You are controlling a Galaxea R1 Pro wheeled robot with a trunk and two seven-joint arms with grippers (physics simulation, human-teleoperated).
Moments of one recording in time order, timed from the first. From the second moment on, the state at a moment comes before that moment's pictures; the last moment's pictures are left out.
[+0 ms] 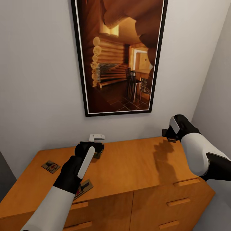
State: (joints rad) left arm -0.72 -0.15 -0.24 -1.27 0.30 0.96 0.47; right arm -1.32 -0.10 -0.30 -0.38 0.04 1.02 -0.24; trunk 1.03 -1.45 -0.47
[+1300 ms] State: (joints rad) left arm -0.72 -0.17 -0.24 -1.21 0.31 0.96 0.47; right arm -1.32 -0.11 -0.30 -0.37 0.05 1.01 -0.24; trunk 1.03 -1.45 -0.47
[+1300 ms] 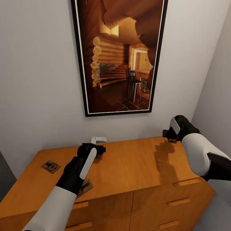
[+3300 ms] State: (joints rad) left arm -0.72 -0.17 -0.24 -1.18 0.31 1.00 0.47; right arm -1.32 -0.11 -0.29 -0.36 0.05 1.01 -0.24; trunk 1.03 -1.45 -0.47
